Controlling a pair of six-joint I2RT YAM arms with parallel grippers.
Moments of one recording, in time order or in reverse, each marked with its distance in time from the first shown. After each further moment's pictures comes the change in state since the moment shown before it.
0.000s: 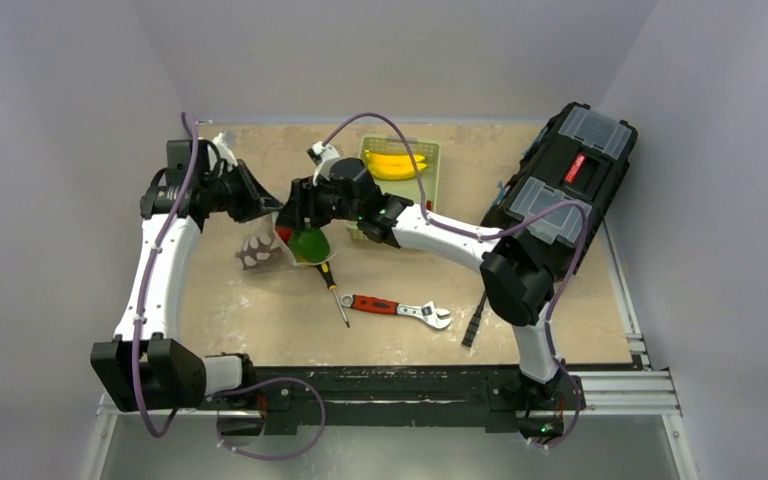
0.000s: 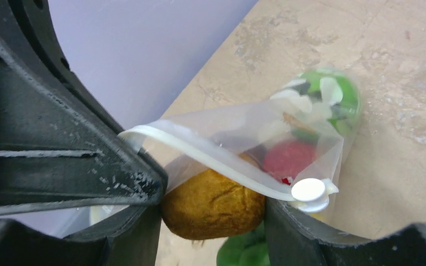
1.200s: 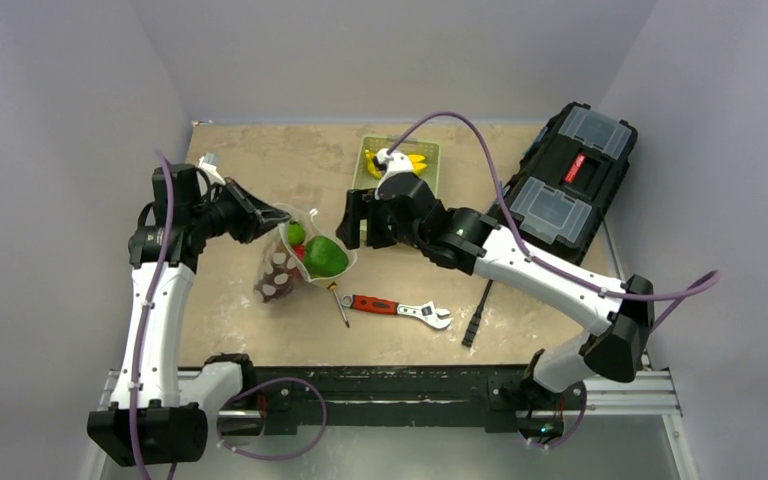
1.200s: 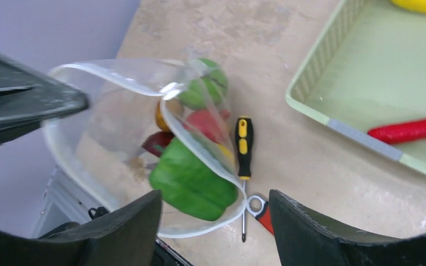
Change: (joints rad) left arm 0.000 -0.259 -0.137 0.028 0.100 -0.392; right arm 0.084 -0.545 -0.182 -0.584 0.415 0.053
